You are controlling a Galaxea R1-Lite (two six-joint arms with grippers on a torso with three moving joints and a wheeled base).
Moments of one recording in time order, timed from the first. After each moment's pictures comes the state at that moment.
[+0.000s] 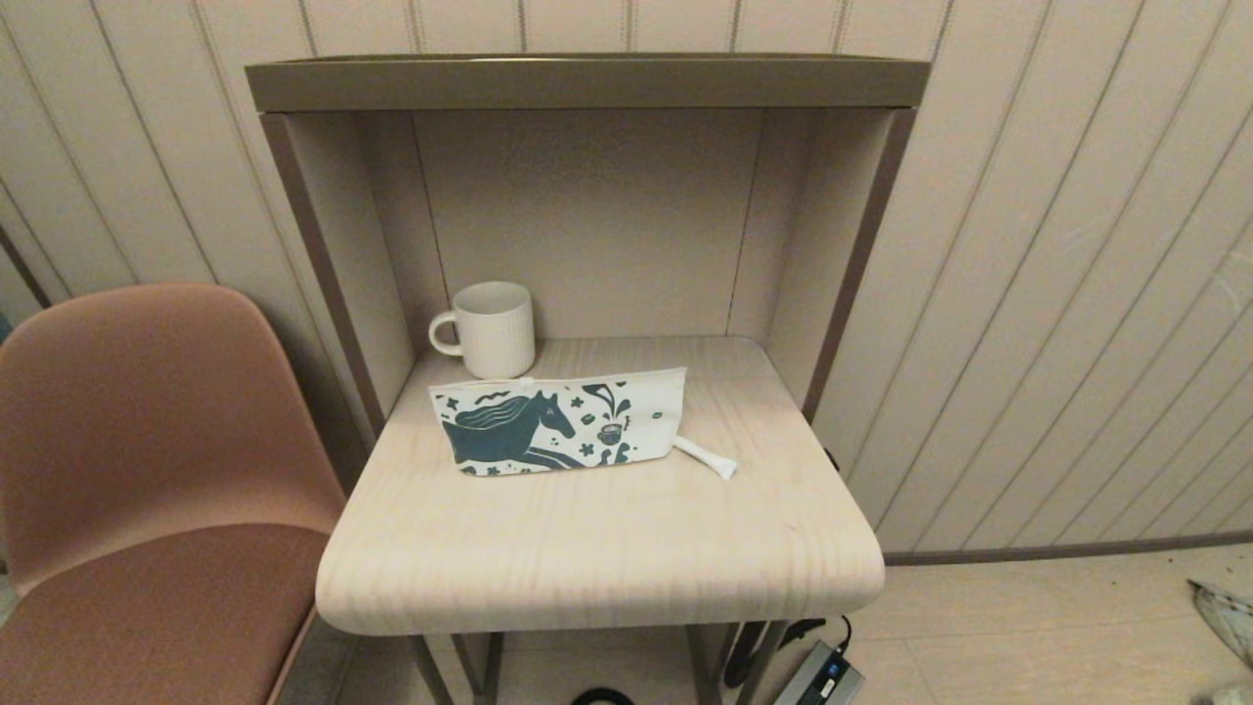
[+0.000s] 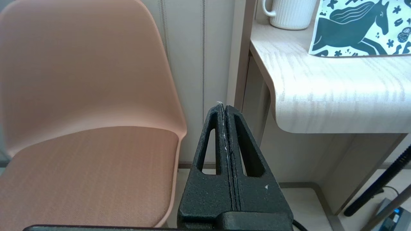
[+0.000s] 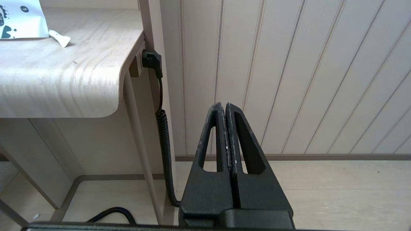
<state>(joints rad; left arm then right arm) 0.01 0.00 0.00 -0.10 -0.01 -0.01 -0.01 0.00 0.00 -0.14 -0.01 0.00</state>
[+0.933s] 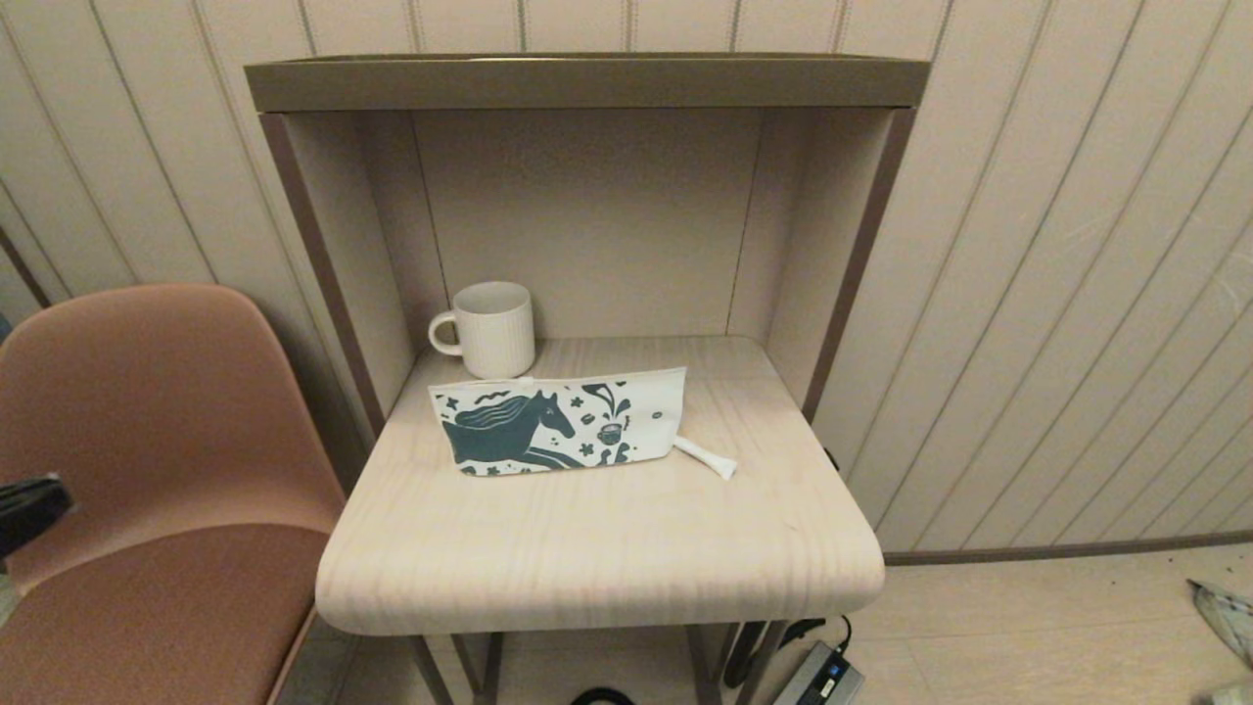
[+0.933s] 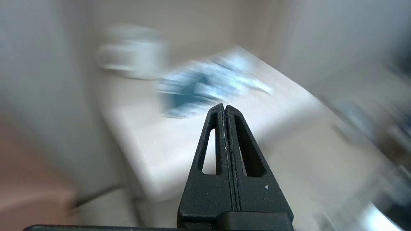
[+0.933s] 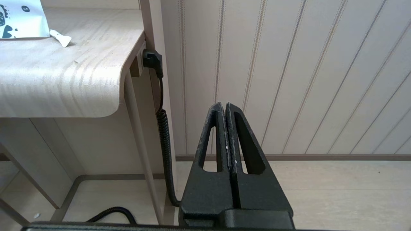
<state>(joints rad) -0.14 0.71 -0.65 -0.02 -0.55 -0.04 -0.01 0.00 0.00 -0.14 -0.01 0.00</state>
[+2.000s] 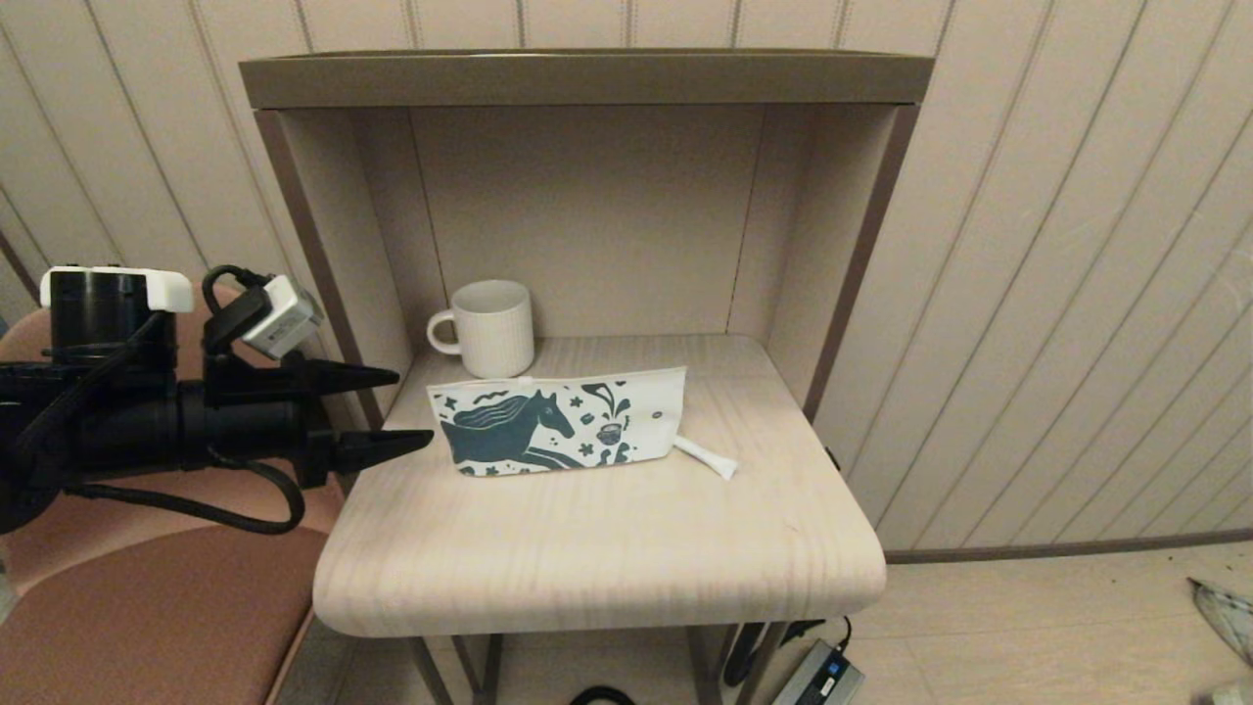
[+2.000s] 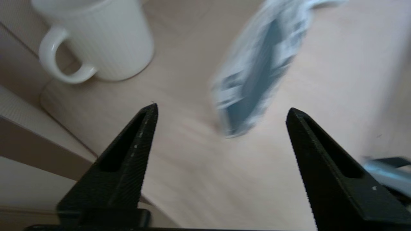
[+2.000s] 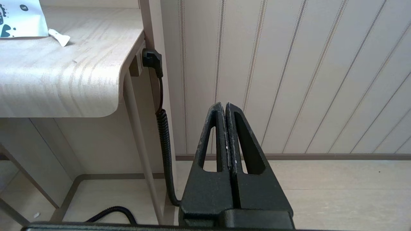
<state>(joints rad) -0.06 1.66 -0.86 -0.35 -0.77 0.50 -0.01 0.00 0.00 -0.14 -0.01 0.00</state>
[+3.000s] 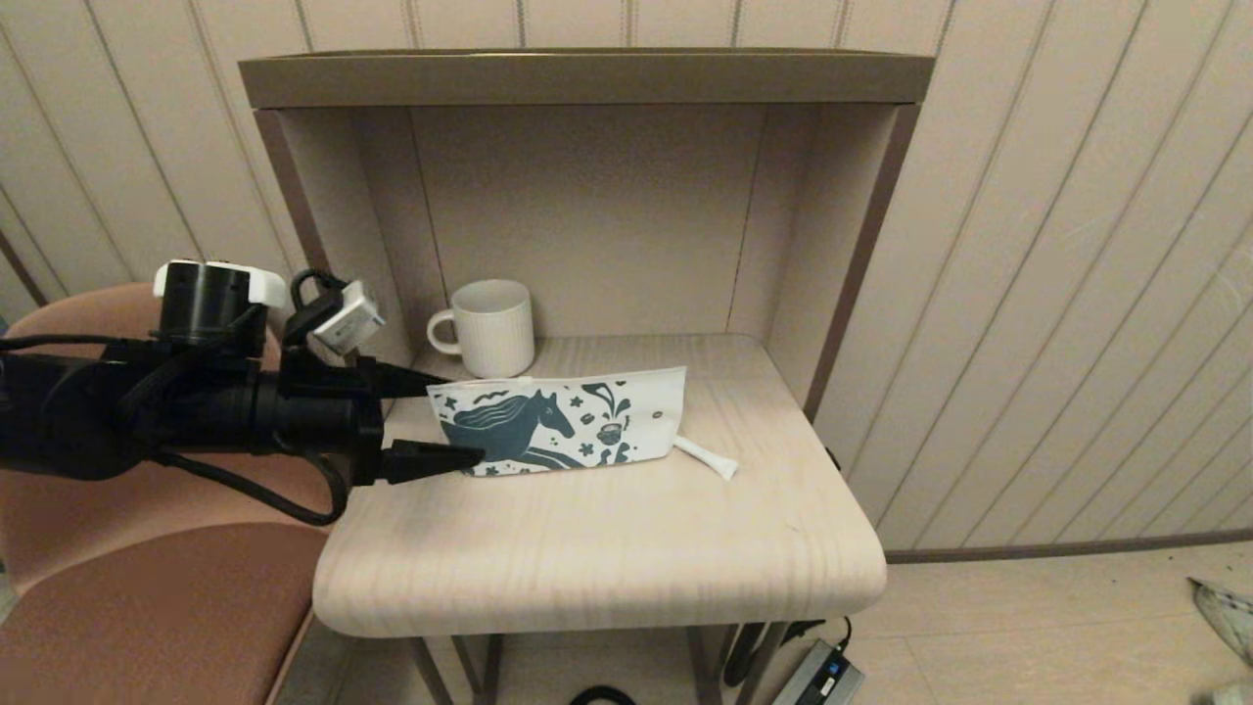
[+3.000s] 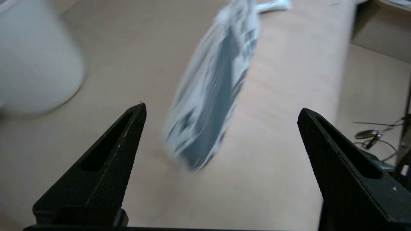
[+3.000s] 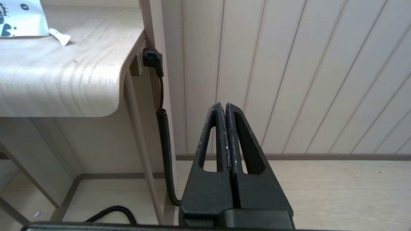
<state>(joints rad) -0.16 1.77 -1.01 -0.19 -0.90 0.50 -0.01 0.00 0.00 -0.14 -0.01 0.00</state>
